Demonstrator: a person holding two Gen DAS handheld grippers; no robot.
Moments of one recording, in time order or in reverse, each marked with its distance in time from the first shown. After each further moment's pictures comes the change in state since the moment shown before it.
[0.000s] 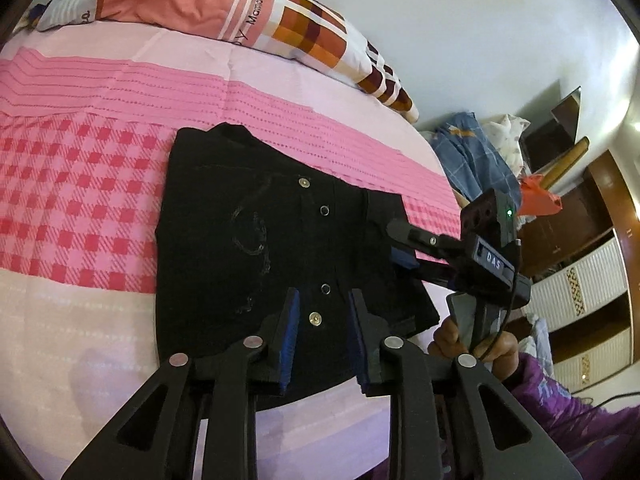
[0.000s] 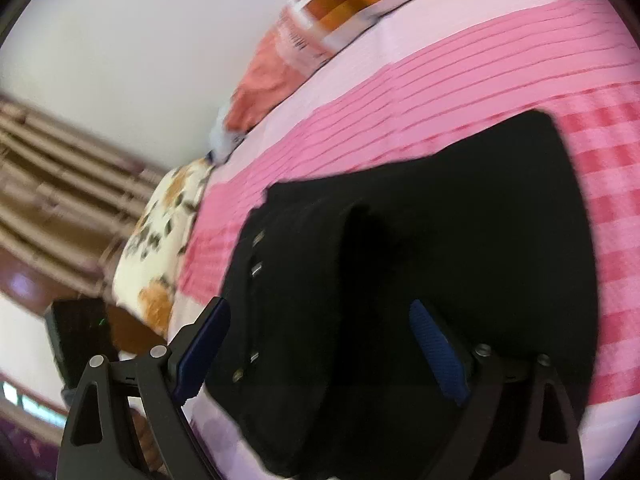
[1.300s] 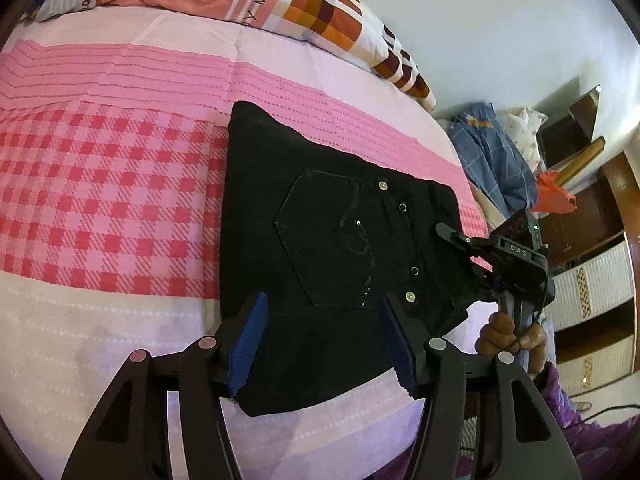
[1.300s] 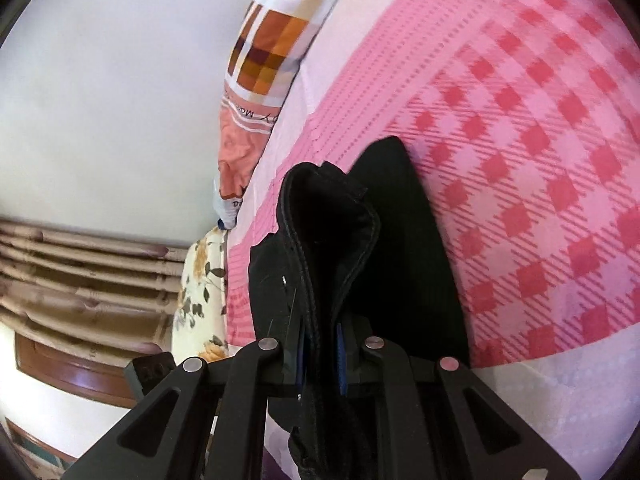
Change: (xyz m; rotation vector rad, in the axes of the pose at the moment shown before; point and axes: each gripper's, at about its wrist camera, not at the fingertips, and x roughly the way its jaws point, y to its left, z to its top) left arm 0.021 -0.006 0.013 -0.030 0.068 0.050; right arm -0.084 -0.067 0.007 0.364 -0.120 0.080
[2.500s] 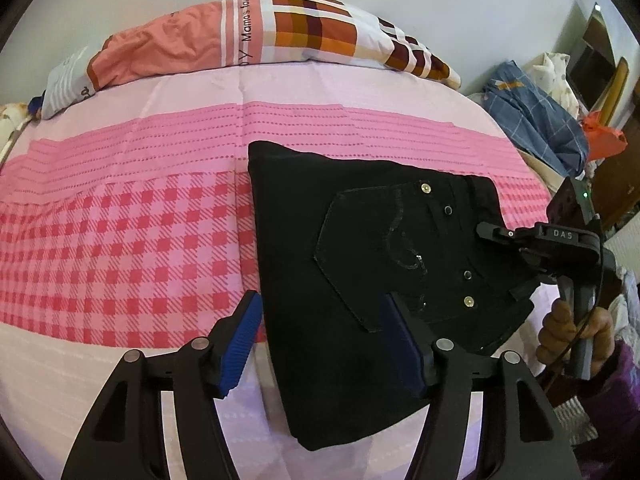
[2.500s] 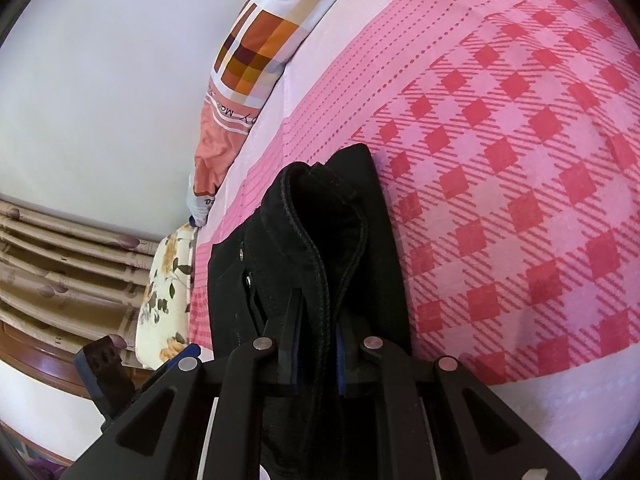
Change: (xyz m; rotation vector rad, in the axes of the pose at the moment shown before) left arm 0.019 -0.032 0.013 0.230 -0.064 0.307; right arm 0.003 0.003 0.002 -0.089 -0.031 -0.110
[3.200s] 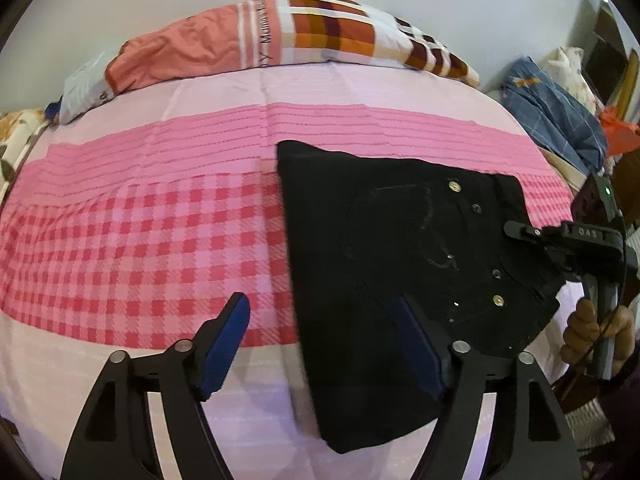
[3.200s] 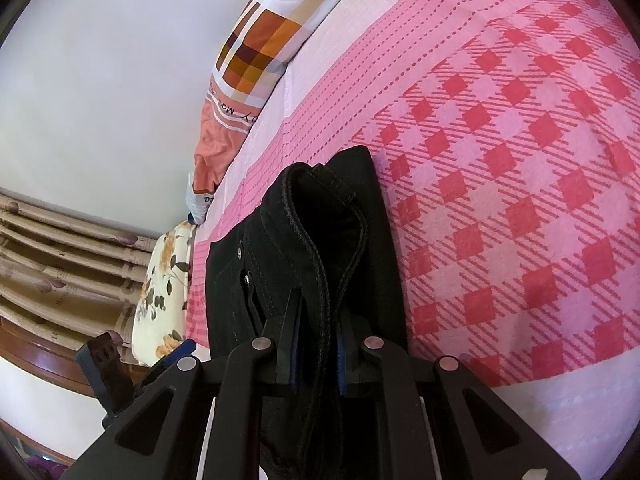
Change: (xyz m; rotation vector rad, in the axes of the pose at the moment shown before) left arm 0.000 0.014 -0.004 -0.004 -0.012 0.079; right arm -0.004 0.000 0.001 -0.008 0.000 -0.002
